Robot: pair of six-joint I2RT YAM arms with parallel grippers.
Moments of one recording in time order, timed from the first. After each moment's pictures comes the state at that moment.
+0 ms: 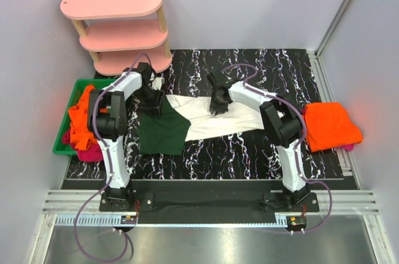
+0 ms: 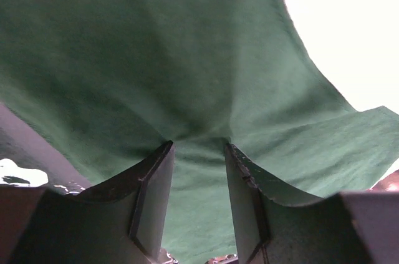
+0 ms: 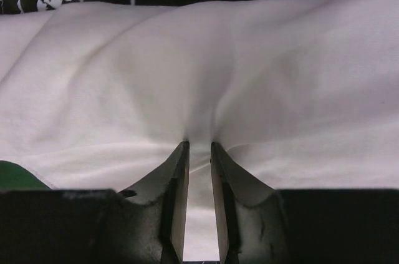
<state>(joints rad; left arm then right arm) -0.12 2.07 1.54 -0.92 0.24 0.05 0.60 2.17 1.64 -0.63 0.08 0.73</state>
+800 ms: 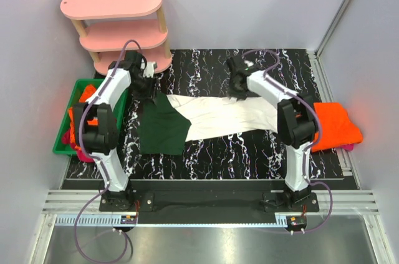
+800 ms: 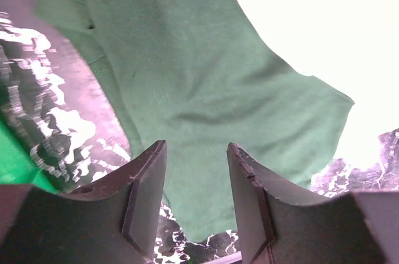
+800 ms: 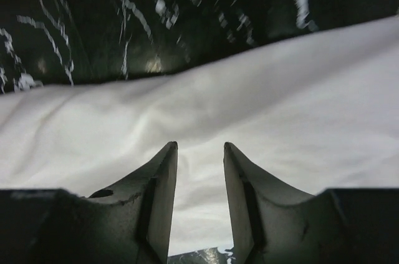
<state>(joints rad) -0.09 1.91 1.57 -0.93 0.25 0.05 0.46 2.05 1.63 -0.69 0.18 0.64</state>
